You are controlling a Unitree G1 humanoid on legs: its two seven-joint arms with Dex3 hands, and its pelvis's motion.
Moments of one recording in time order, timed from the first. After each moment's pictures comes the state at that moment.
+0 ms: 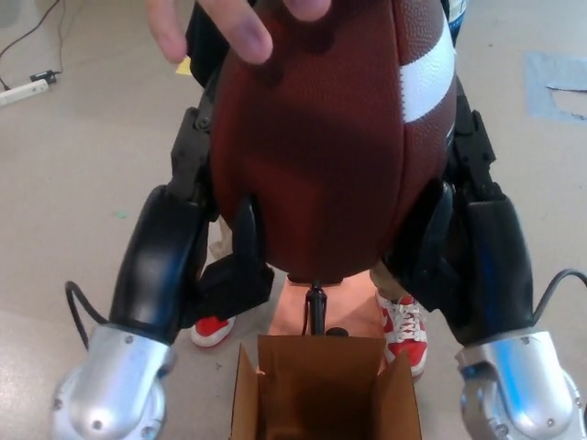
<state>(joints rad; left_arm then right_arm) -0.09 0.18 -0.23 -0.62 0.05 0.31 0.03 -0.12 -0.01 0.29 -0.44 0.01 0.10 -0.11</state>
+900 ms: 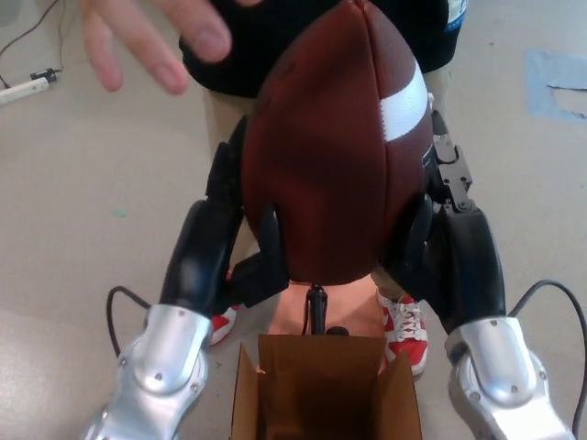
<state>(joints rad) -0.25 0.15 -0.25 -0.10 0.07 0.15 0.07 -0.25 -0.04 0.22 0.01 0.02 -0.04 -0.14</state>
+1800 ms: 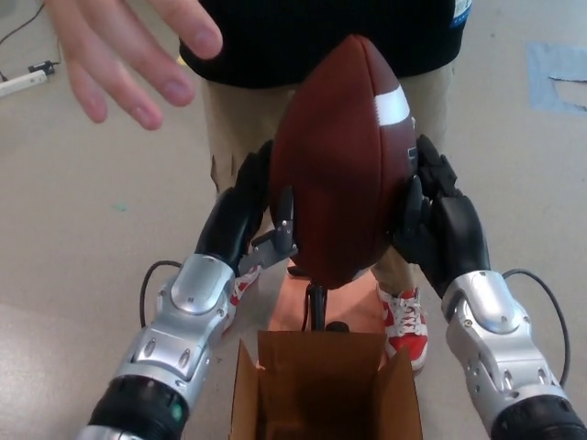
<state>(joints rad) -0.63 0.07 -0.13 0.74 0.02 -0.08 -0.03 -0.61 -0.01 -0.01 0.79 0.12 -0.23 0.05</state>
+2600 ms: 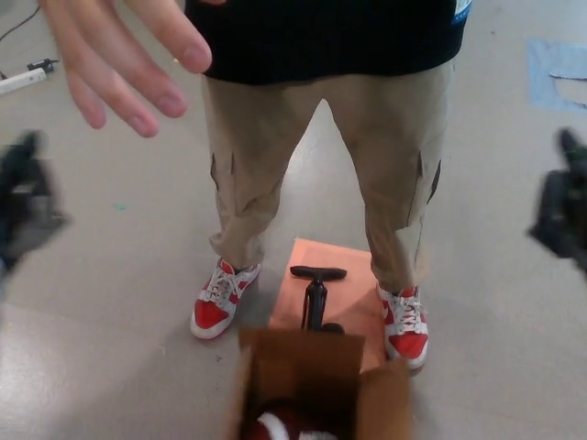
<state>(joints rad) -0.66 0.51 0.28 1.01 -0.12 -0.19 -0.26 -0.61 -0.36 -0.15 0.90 0.06 -0.31 0.05</state>
